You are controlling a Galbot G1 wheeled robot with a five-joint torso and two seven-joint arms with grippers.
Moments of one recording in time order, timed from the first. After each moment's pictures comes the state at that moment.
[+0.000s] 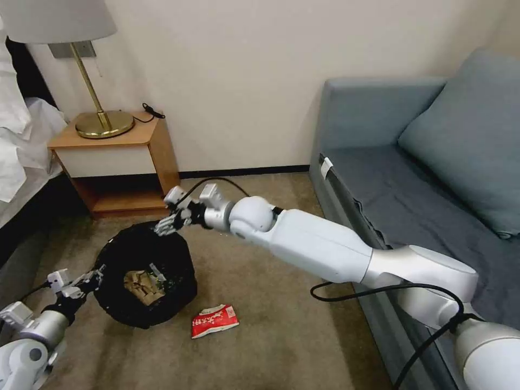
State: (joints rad) left arm 1.45 -1.07 -0.96 -1.57 -0.95 0.23 0.40; right arm -0.07 1.33 -0.74 1.34 0.81 -0.22 -0.18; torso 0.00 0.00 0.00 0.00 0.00
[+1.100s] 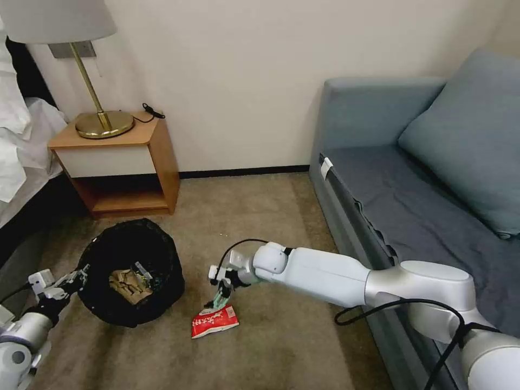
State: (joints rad) left arm 1.47 -1.07 -1.01 -1.59 -0.97 0.23 0.40; right arm -0.14 1.35 -1.11 1.06 0.63 -0.28 -0.48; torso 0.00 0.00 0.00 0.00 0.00
